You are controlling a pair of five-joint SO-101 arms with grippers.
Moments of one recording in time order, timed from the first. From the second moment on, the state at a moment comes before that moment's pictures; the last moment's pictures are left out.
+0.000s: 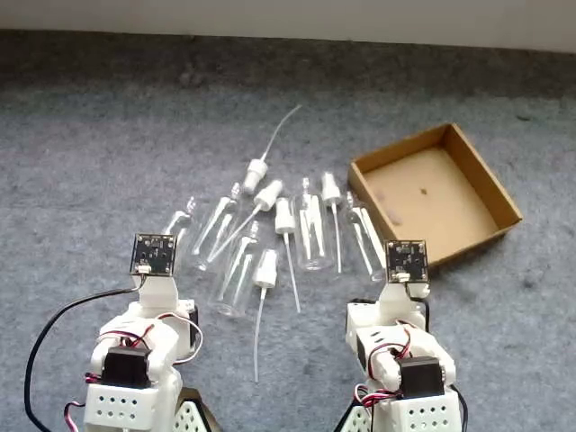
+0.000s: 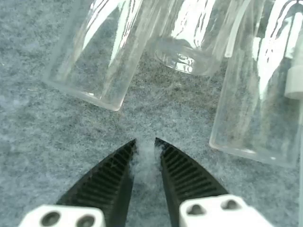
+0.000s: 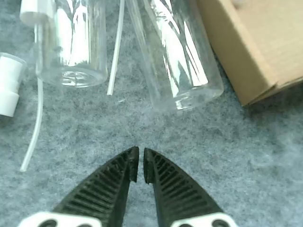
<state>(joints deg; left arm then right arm) -0.9 -103.9 95.9 76.6 9.9 -10.8 -105.3 95.0 72.0 -4.5</state>
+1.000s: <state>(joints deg) -0.9 -103.9 95.9 76.6 9.9 -10.8 -105.3 95.0 72.0 -4.5</state>
